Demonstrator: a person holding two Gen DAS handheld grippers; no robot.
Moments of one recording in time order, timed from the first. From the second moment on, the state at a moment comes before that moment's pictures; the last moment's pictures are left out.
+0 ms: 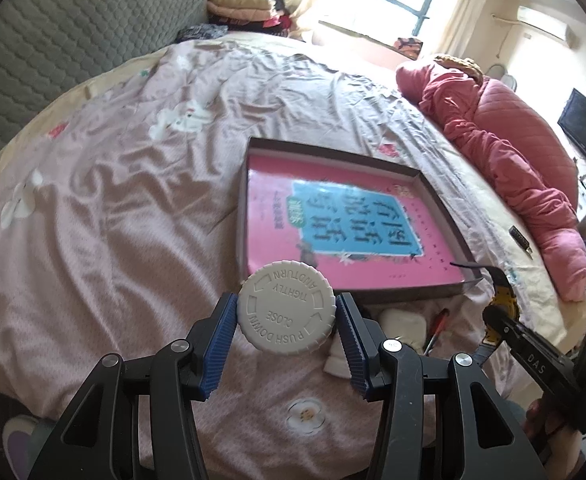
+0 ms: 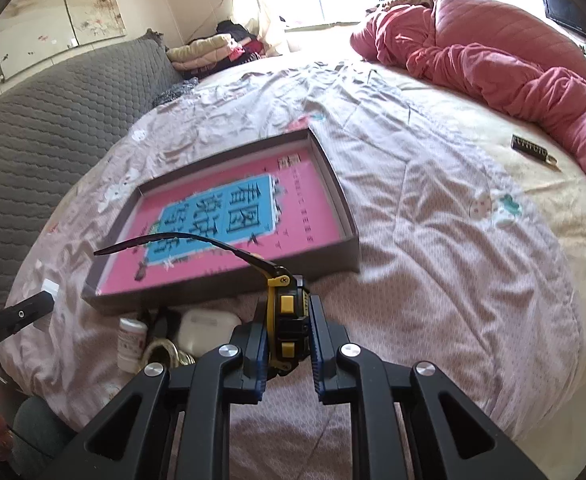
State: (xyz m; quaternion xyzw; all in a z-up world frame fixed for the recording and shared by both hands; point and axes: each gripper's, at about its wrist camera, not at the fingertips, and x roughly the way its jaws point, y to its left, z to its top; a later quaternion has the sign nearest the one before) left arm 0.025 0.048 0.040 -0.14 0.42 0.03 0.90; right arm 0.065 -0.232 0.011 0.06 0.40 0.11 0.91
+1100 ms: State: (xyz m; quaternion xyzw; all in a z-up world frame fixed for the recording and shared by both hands) left arm 0.141 0.028 -0.021 -0.11 0.48 0.02 0.87; right arm 0.171 -0.200 -0.001 0.02 0.43 0.06 0.90
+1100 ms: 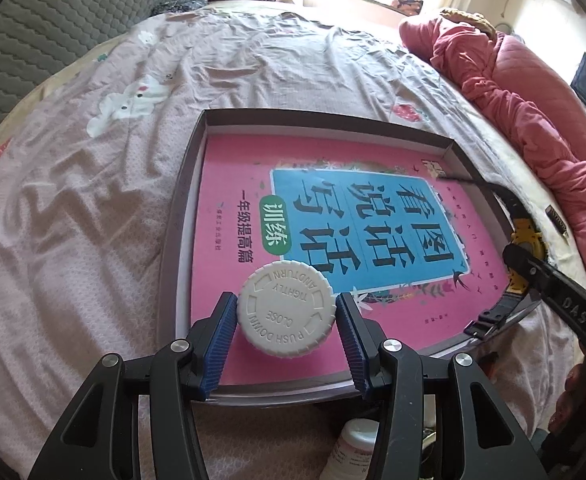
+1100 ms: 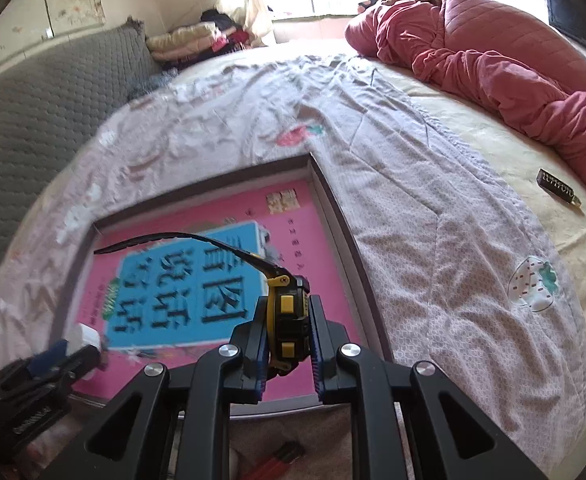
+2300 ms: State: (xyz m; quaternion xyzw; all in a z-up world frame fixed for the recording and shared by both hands) left arm 0.139 0.019 -0.034 -0.06 0.50 0.06 0.86; right arm 0.153 -0.216 -0.011 0.00 0.44 0.02 0.90
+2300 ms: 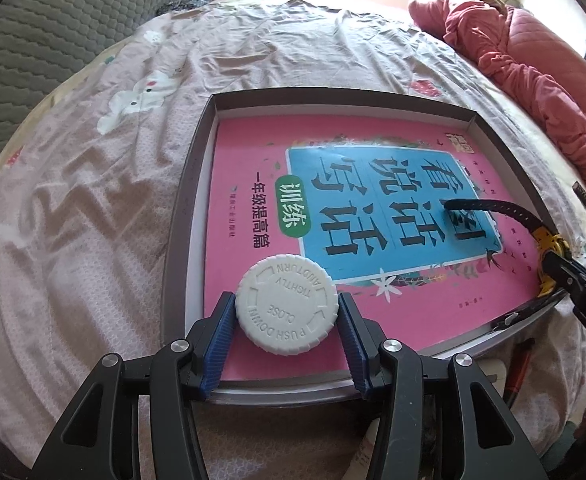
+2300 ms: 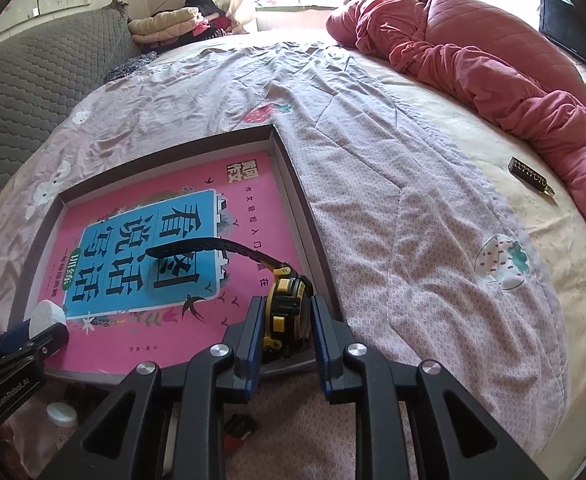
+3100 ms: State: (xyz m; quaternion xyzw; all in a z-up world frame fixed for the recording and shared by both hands) left arm 0.136 0.022 -0.035 -0.07 0.51 0.07 0.86; right arm 0.128 -0.228 0.002 0.03 0.42 0.03 0.90
